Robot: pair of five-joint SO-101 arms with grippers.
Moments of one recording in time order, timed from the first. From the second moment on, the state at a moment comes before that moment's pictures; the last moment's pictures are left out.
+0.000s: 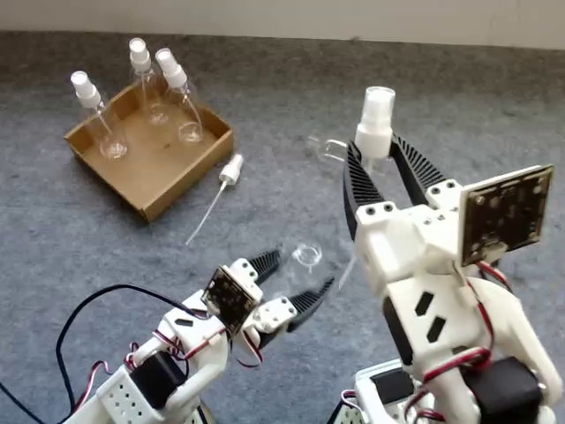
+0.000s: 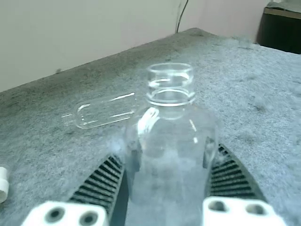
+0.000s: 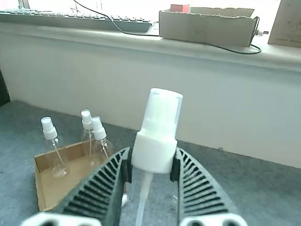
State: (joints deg) left arm 42.7 -104.0 95.9 26.9 6.3; right arm -19.3 -62.5 14.0 62.3 2.5
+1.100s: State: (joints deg) left arm 45.8 -104.0 95.9 26.9 6.3; right arm -19.2 -80.2 42.4 45.8 2.5
